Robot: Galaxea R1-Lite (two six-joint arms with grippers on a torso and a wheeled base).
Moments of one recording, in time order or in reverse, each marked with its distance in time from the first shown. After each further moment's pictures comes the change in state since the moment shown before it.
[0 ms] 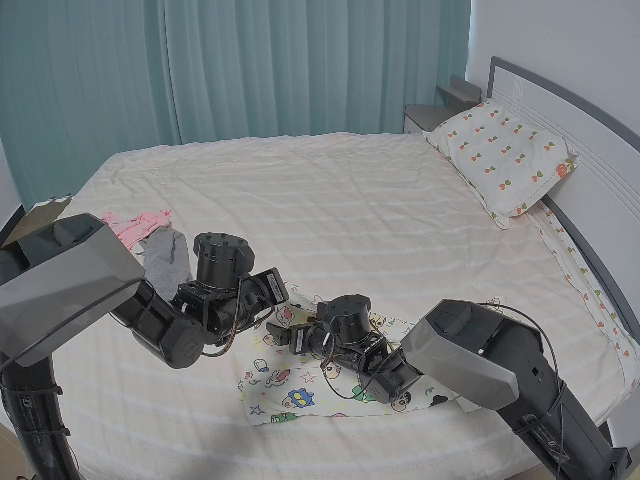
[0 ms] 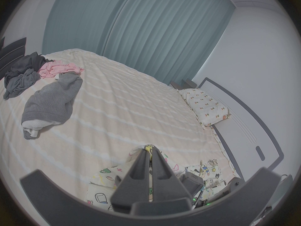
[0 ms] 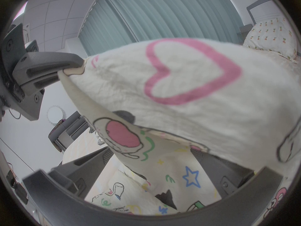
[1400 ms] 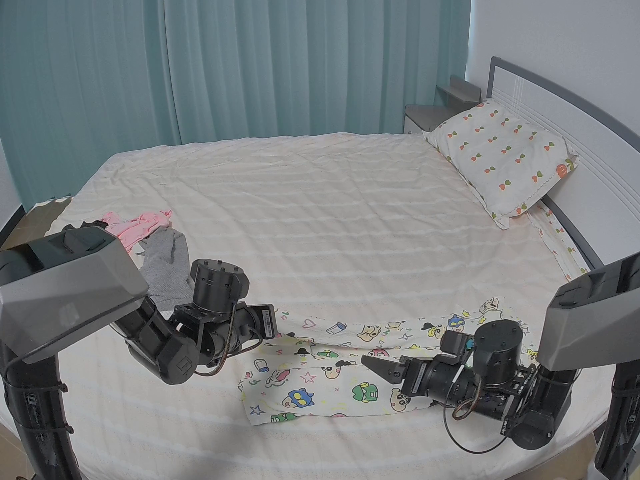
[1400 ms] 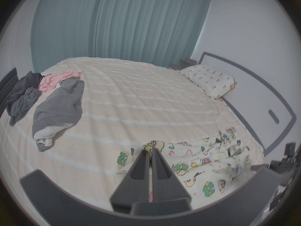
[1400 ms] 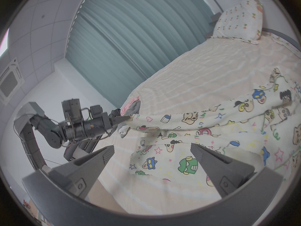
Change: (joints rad) left arm 0.018 0.027 0.124 0.000 -0.009 0.250; right arm -0.074 -0.583 1.214 -0.593 0.060 0.239
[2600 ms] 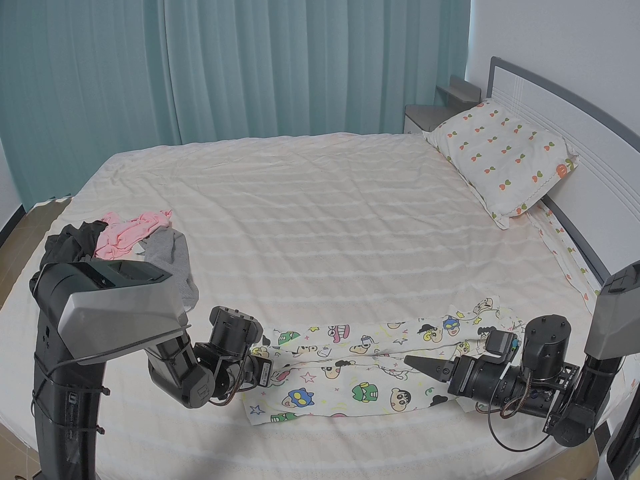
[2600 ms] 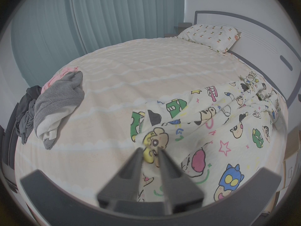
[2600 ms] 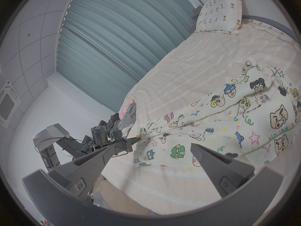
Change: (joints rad) left arm -0.008 0.201 0.029 0.002 0.088 0.234; right arm -0.118 -0.135 0.172 0.000 0.093 0.087
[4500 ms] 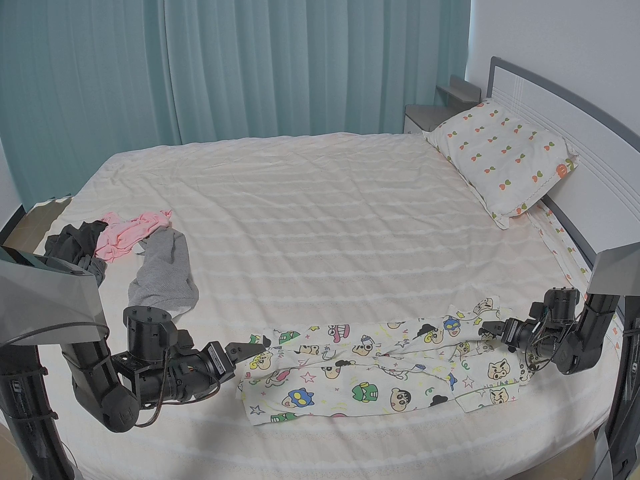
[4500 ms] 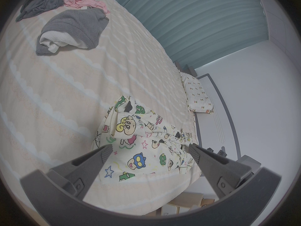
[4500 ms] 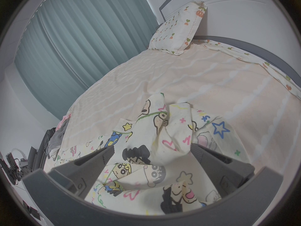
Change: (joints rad) left arm 0.146 -0.251 0.471 -0.466 -0.569 -0.777; right arm -0.624 0.343 -0.449 0.358 0.058 -0.430
